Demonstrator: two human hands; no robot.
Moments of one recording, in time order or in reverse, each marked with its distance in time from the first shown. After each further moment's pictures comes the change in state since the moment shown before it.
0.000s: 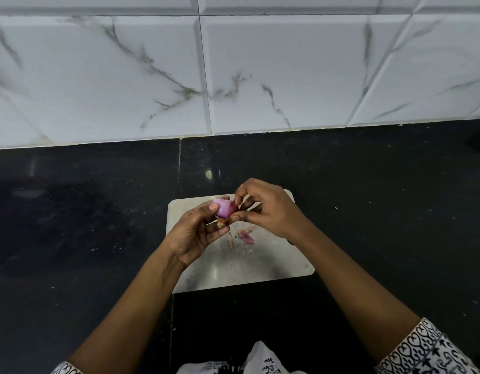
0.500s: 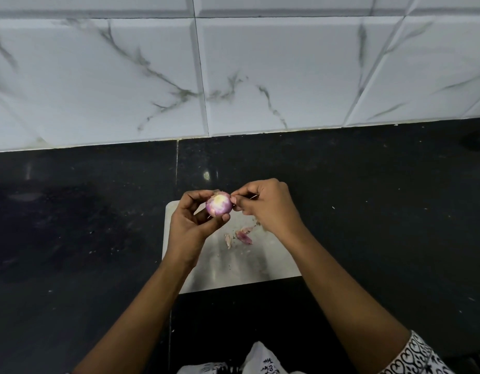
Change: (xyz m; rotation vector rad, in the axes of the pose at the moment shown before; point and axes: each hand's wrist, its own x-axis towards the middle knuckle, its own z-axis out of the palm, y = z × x) left_hand -0.004 -0.015 0.005 0.415 0.126 0.587; right_hand 0.005 -0.021 0.003 0.061 0.197 0.395
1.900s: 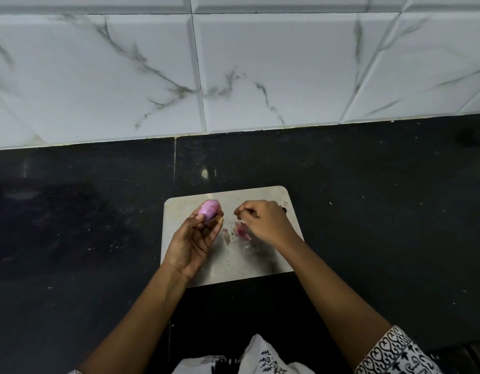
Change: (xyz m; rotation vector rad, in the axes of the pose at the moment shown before) left_hand -0.008 -0.032 -0.016 -0.718 0.077 -0.550; right_hand -0.004 0.051 0.023 -0.186 -0.108 0.013
